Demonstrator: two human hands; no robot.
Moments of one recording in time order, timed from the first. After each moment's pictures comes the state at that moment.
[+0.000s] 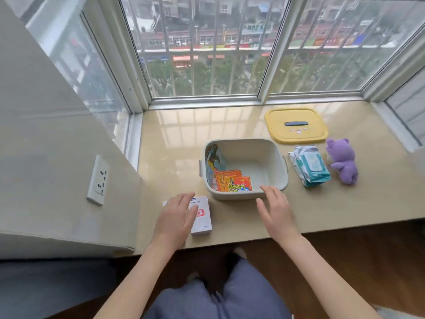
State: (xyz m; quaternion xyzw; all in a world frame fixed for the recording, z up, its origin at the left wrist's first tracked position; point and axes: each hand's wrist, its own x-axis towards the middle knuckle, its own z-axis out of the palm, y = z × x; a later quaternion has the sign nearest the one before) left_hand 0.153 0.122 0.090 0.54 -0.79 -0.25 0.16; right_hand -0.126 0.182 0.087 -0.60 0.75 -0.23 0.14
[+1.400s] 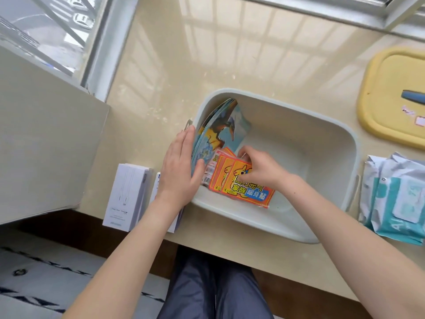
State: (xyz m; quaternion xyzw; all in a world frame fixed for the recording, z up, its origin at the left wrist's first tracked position) left_hand 0.010 -0.020 -0.093 0.71 -0.65 -0.23 0.17; right_hand -0.215 -0.086 -0.172 -0.73 0.50 0.06 0.46
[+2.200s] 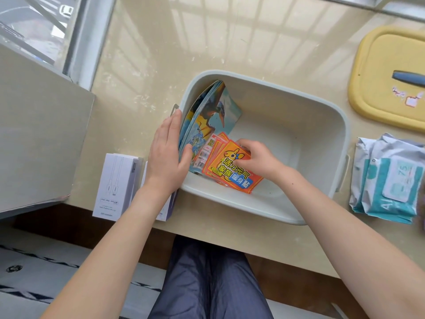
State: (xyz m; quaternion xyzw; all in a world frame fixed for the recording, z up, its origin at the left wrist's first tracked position) left_hand 0.010 -0.018 -0.097 0.70 -0.66 -0.21 0.18; right_hand -0.226 -0.069 -0.177 -0.65 0.55 -0.01 0.53
